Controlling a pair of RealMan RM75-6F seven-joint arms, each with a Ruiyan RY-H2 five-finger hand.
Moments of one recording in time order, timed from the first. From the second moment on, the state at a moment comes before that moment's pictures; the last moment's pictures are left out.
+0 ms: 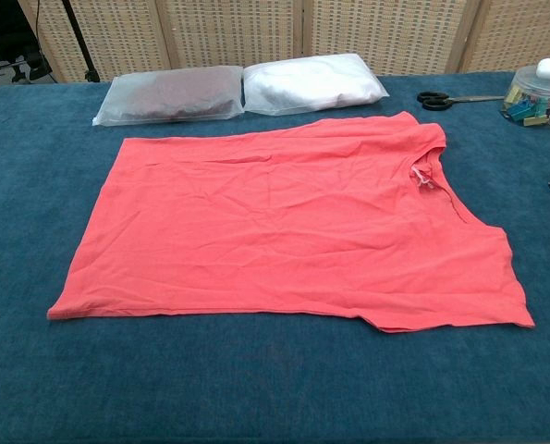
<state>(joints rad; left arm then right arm) -0.04 -1.04 -0.02 -1.70 1.59 1.59 0.03 0.09 -1.14 0.07 -1.71 -1.67 1.60 -0.11</state>
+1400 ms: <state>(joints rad) -0.06 -1.02 -0.02 -1.73 1.55 1.52 0.00 0.30 -1.43 -0.06 -1.42 -1.86 1.25 -0.06</state>
